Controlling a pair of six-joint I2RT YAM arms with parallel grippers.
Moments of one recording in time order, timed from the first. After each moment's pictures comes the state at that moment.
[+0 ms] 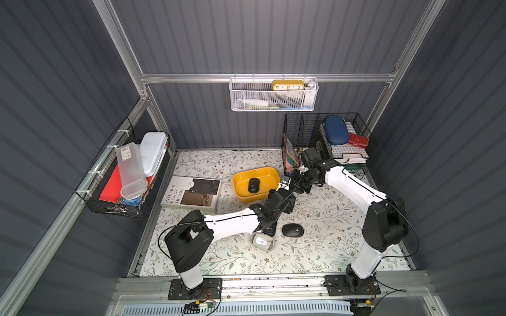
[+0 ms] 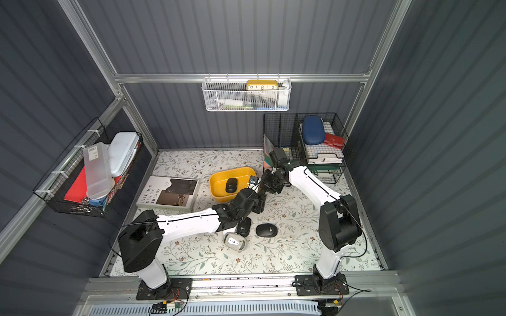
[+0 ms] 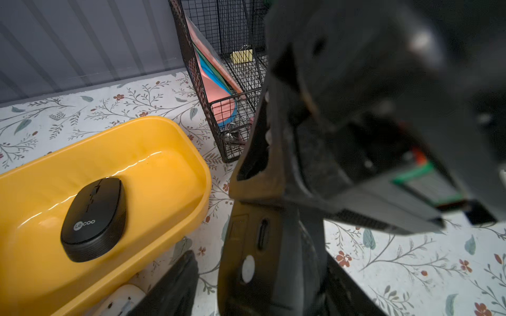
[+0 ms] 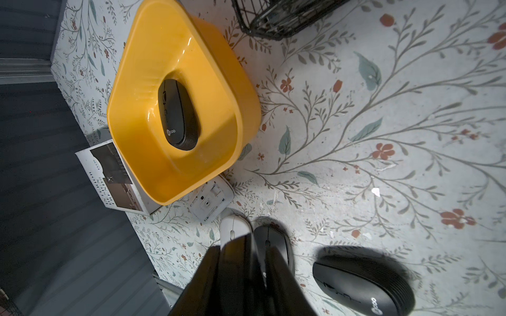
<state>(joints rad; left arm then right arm) -1.03 1.73 1.10 0.10 -0.40 -0.30 0.39 1.76 1.47 -0.82 -0.34 0.91</state>
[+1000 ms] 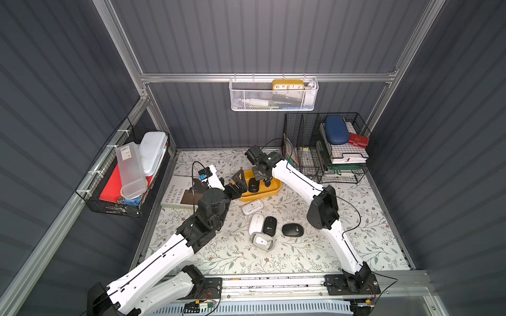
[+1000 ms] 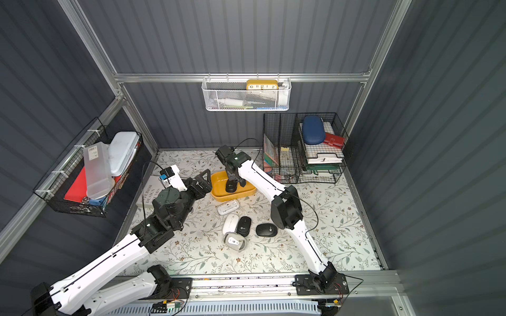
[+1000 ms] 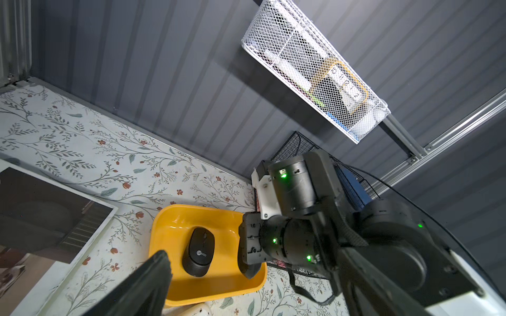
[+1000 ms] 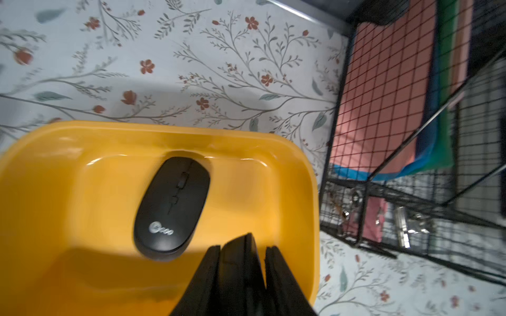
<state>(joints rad) -0.75 0.92 0.78 0.03 -0.50 -0.64 0.73 2.46 2.43 -1.08 0.48 0.26</state>
